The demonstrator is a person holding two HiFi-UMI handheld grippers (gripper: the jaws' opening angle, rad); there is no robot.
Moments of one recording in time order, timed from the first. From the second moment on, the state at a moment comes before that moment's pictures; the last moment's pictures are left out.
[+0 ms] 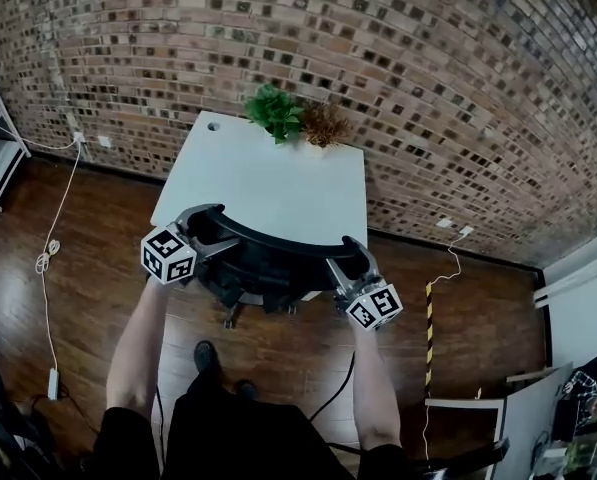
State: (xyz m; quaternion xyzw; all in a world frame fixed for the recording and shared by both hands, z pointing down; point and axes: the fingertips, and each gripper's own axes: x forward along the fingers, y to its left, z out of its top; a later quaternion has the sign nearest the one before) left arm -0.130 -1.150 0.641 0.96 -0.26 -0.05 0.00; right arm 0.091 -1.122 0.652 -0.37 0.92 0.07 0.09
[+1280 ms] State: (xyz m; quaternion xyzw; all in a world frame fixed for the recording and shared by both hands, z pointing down) left arm -0.207 -0.919 0.897 0.90 -0.39 -0.08 0.14; right arm -0.035 -0.968 0.937 -0.27 0.82 -0.46 0.19
